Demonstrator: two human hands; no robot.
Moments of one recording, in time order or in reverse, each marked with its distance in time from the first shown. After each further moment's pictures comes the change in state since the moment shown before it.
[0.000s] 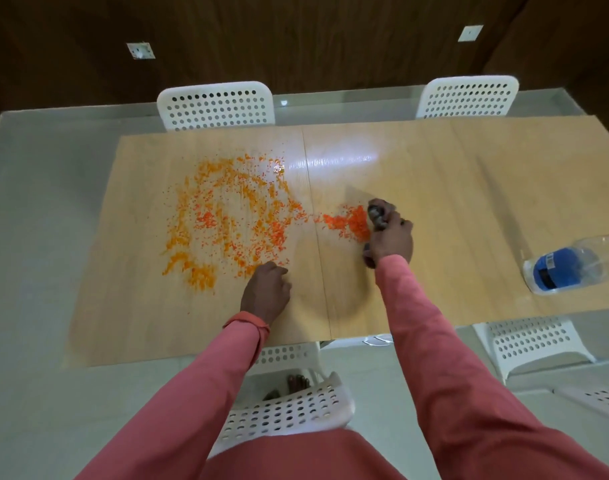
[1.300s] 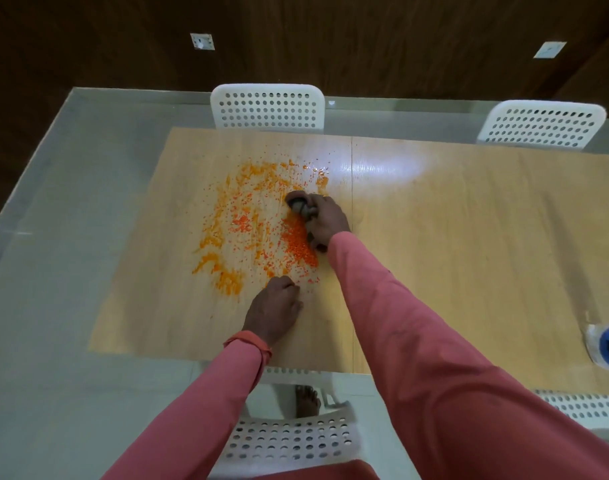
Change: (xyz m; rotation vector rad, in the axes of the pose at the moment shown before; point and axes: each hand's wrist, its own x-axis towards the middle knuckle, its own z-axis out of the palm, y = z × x) left_hand 0.000 -0.033 -0.007 0.113 0.026 0.063; right_hand 0.001 -0.164 0.097 -0.019 -0.489 -0.576
